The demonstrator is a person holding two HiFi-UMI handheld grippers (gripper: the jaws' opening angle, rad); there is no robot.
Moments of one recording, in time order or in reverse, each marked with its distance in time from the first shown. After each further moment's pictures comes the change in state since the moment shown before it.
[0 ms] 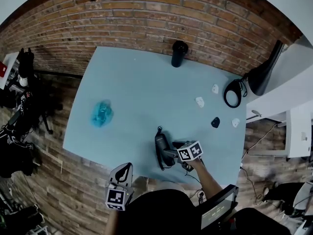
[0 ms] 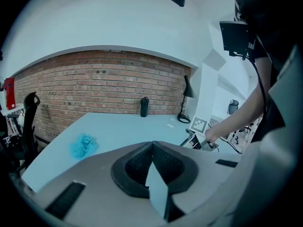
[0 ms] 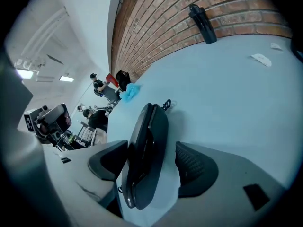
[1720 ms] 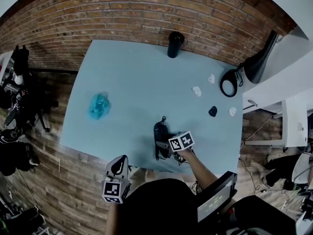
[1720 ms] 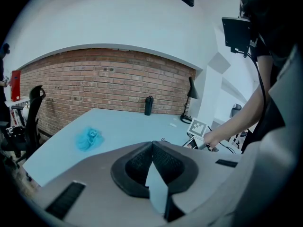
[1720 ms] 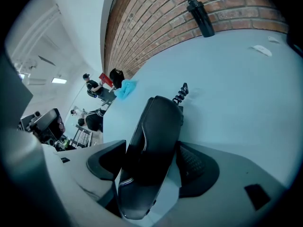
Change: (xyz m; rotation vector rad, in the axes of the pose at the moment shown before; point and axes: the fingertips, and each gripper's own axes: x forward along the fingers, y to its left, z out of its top) left arm -0.015 0.022 -0.021 -0.062 -0.006 0.024; right arm 0.034 0.014 -0.009 0.063 0.015 -0.051
